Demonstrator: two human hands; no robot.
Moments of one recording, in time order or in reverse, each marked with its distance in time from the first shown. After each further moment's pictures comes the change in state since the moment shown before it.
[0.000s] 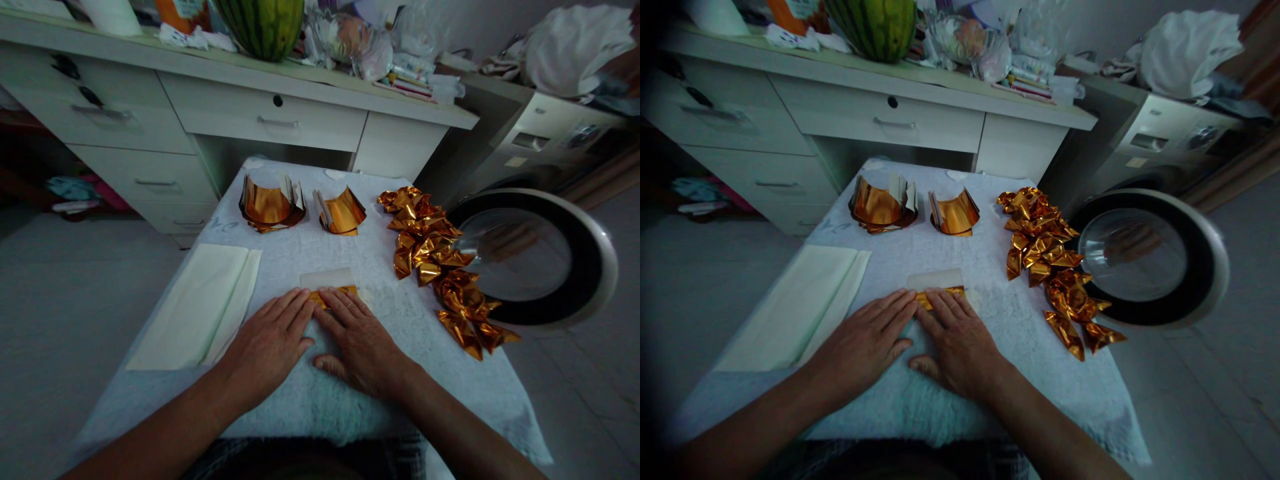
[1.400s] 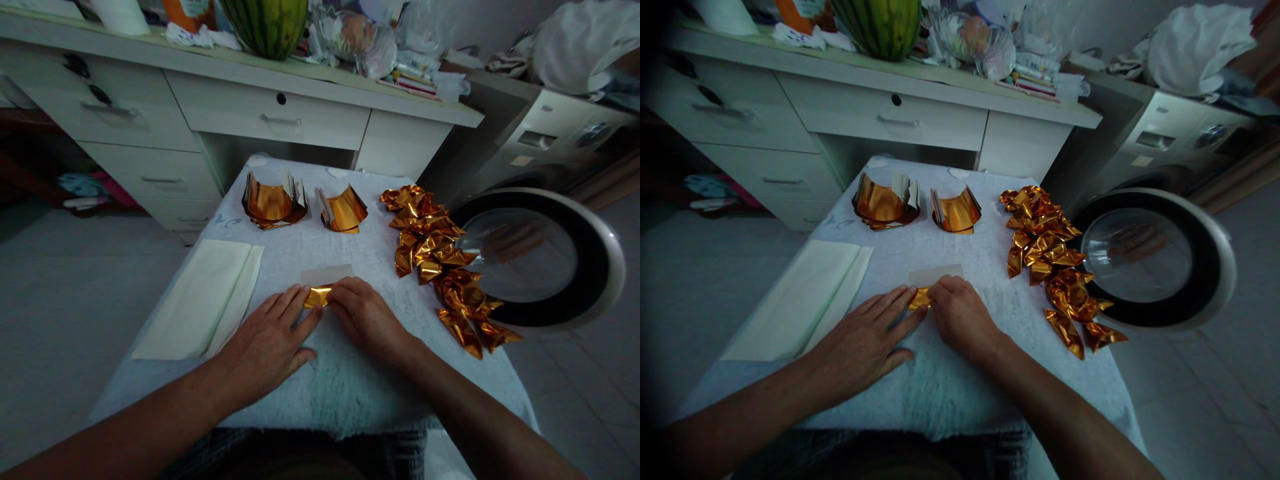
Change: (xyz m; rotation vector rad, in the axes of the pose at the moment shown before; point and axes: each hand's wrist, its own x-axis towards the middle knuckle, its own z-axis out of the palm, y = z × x) left_hand 0.003 0.004 -0.019 0.003 -0.165 0.051; right_hand 0.021 0.010 -0.030 0.148 0.170 0.061
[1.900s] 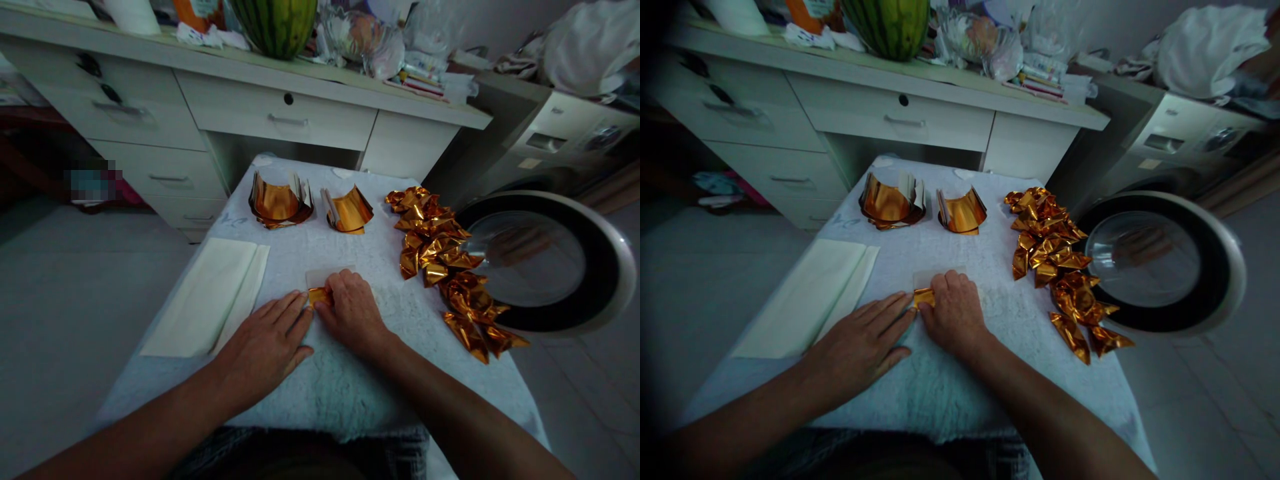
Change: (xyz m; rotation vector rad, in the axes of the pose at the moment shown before) left_hand -0.014 -0.004 0.007 0.078 0.108 0.004; right_hand 0.022 -0.009 0.033 -0.187 0.064 0.204
